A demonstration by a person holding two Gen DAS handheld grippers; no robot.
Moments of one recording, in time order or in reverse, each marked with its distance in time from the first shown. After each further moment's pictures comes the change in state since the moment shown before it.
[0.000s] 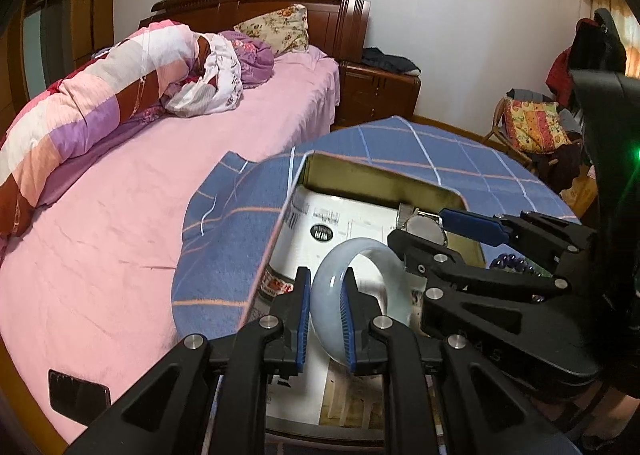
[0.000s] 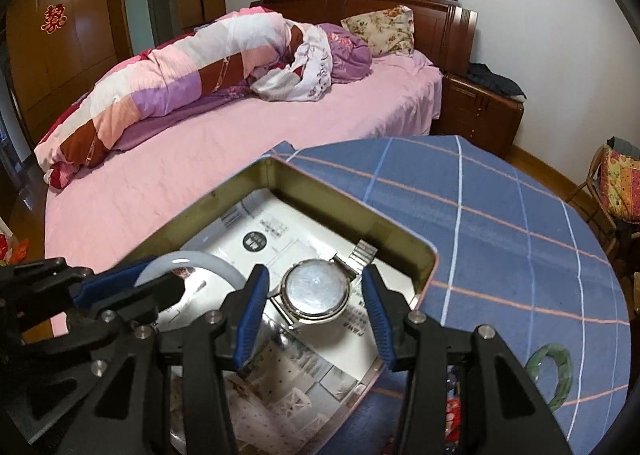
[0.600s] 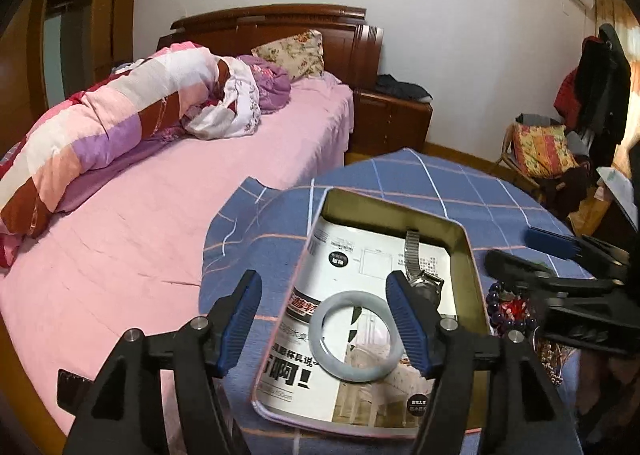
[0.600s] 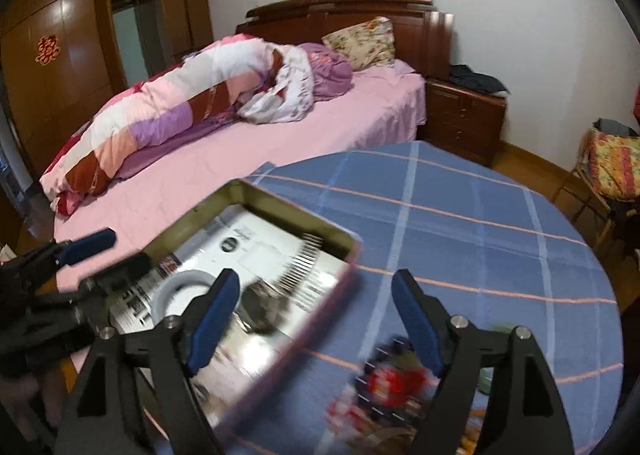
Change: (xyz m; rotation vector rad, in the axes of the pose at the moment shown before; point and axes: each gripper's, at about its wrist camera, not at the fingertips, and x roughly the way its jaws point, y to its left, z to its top) left arm -0.031 0.008 0.002 -0.036 -0.110 0.041; right arm -0.054 -0.046 -0.015 0.084 -0.075 -0.015
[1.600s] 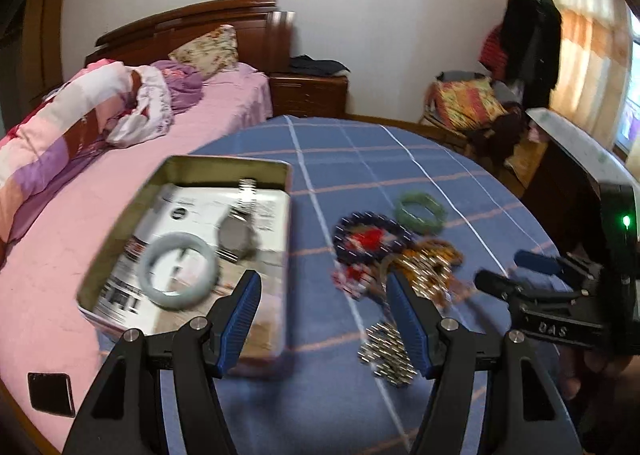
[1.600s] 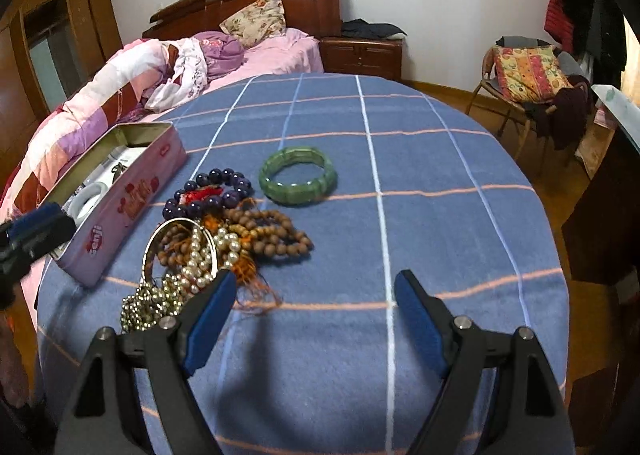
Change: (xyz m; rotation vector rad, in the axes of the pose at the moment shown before) left arm -0.026 -0.118 -0.048 0.193 0.064 -0.206; right arm -0.067 -0.099 -0.114 0.233 0.076 -0.201
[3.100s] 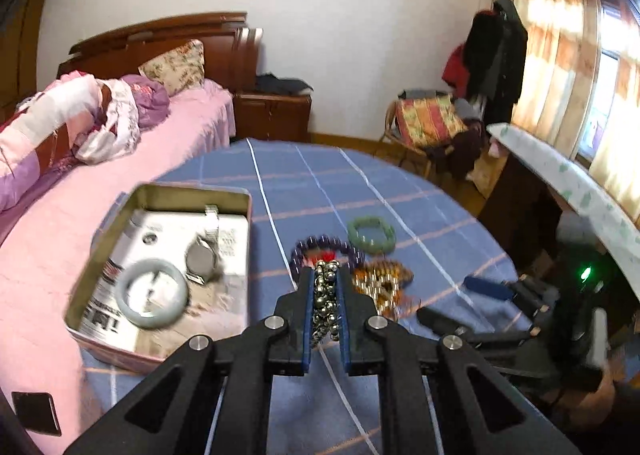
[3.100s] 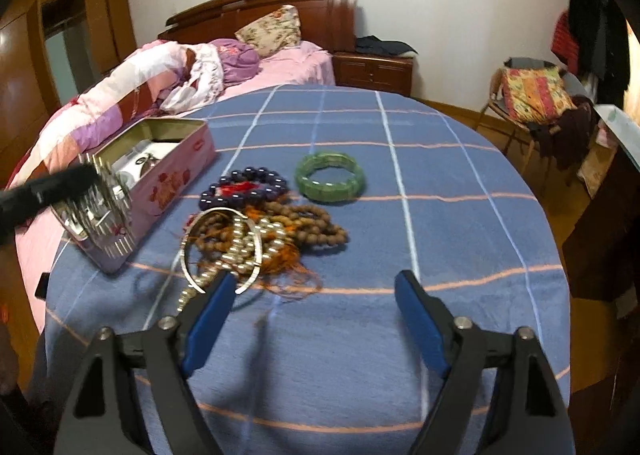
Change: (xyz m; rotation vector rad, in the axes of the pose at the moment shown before) left arm -0.032 -0.001 0.012 -0.010 -0.092 -0.143; right arm -0.010 0.035 -0.007 -0.068 -0.047 0.009
